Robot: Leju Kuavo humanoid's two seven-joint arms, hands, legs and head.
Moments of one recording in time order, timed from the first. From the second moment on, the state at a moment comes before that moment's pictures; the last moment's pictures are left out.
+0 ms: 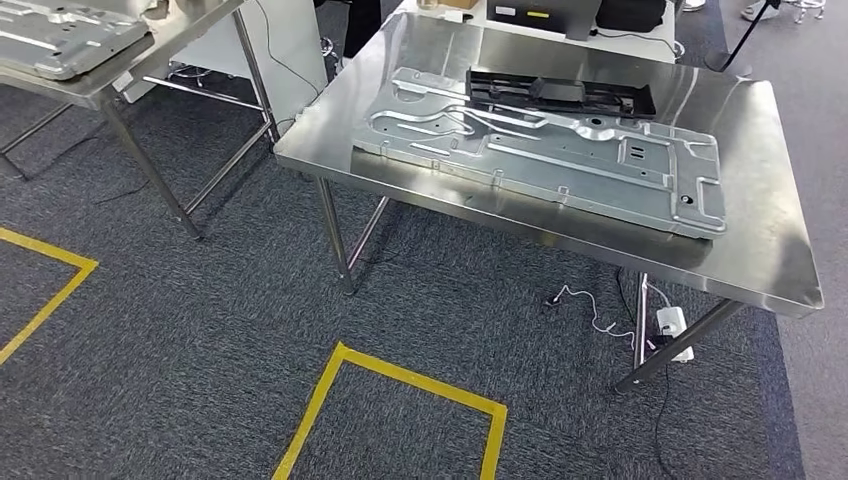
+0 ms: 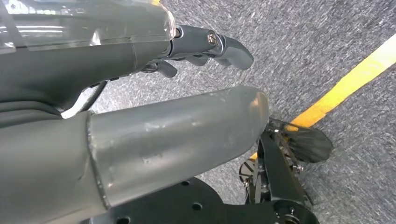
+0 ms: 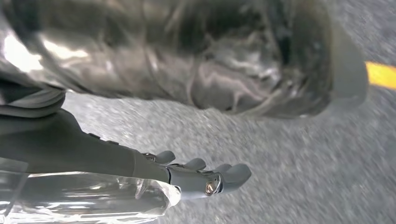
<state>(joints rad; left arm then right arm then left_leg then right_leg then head) -0.08 -0.18 1.27 -0.21 -0.98 0.02 -0.34 0.01 0.05 -0.15 -0.21 0.10 -0.23 -0.02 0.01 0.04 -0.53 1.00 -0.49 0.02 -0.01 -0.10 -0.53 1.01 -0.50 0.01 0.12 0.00</state>
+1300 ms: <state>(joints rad) -0.09 -0.17 1.23 -0.20 -1.00 0.03 -0.35 -0.02 0.08 -0.15 -0.18 0.11 -0.19 0.07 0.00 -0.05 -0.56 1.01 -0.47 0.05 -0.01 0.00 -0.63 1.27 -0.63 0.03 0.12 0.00</state>
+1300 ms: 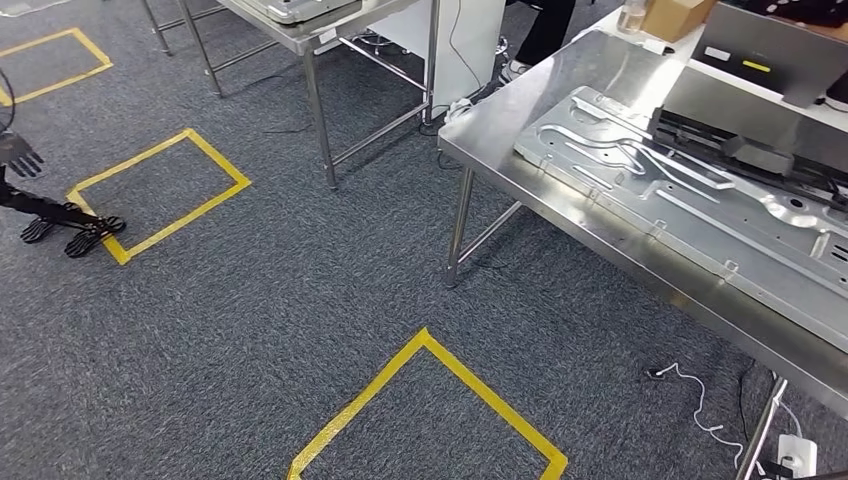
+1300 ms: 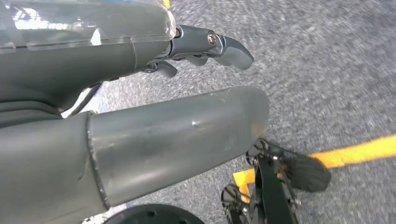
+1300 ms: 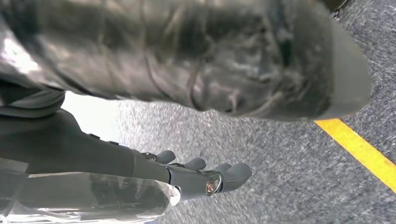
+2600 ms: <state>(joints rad) -0.11 -0.18 1.23 -0.20 -1.00 0.06 -0.32 -0.02 0.08 -0.15 -0.18 0.10 -0.16 0.05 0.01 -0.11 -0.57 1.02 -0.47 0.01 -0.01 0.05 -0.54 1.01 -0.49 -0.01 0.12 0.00</state>
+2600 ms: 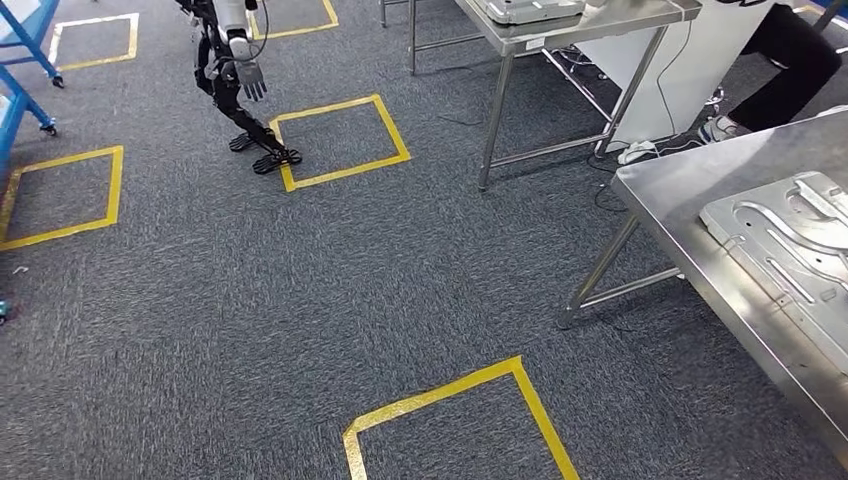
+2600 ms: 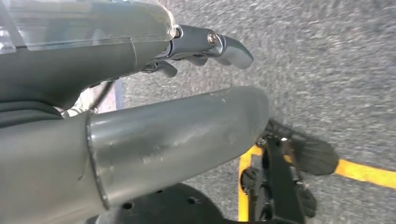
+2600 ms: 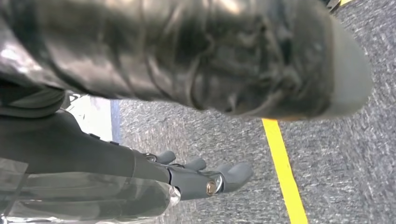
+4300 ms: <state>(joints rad) -0.13 -0.21 1.21 -0.19 -0.99 0.11 -0.32 0.00 0.08 -0.16 -0.17 0.08 -0.13 0.05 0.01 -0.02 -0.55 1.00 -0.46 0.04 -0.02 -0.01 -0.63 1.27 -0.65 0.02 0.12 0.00</state>
